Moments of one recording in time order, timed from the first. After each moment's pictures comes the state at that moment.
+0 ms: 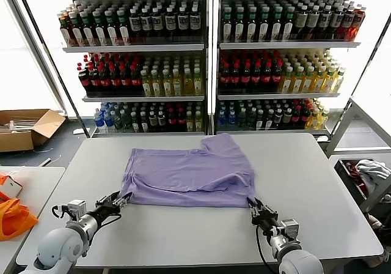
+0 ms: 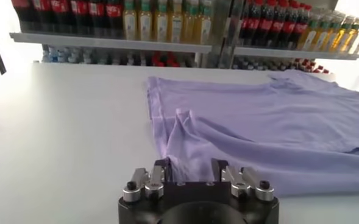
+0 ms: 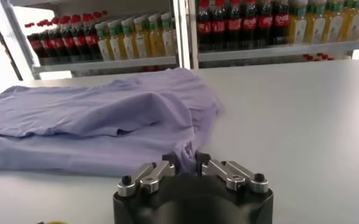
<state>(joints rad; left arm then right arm) 1.26 -0.93 -0.49 -1.77 -0.71 0.48 0.06 -1.34 1.14 0.35 1.89 0.48 -0.33 0.09</state>
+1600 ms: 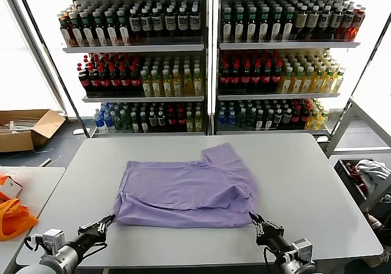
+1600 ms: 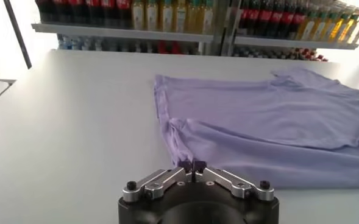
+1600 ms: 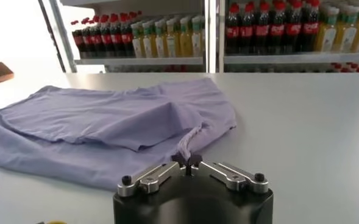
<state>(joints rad) 1.69 -0.96 -0.75 -2.09 -0.72 0.52 0.04 -1.60 1.02 0.41 2.13 0.48 -0.32 0.05</state>
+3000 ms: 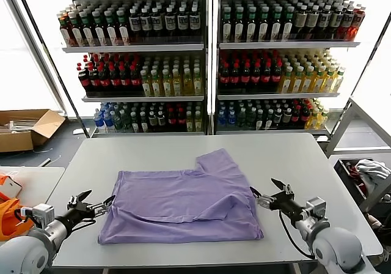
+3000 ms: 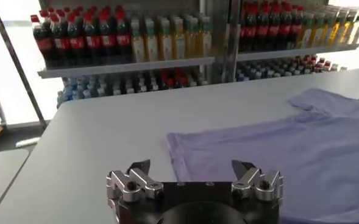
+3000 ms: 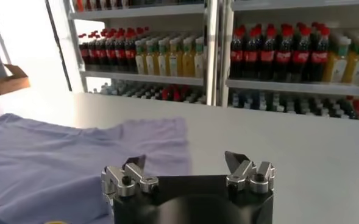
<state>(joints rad) 1.39 -0.86 -0.70 -1.90 -0.65 0.54 0.18 -1.07 0.99 0.39 1.77 0.54 -0.45 -0.26</state>
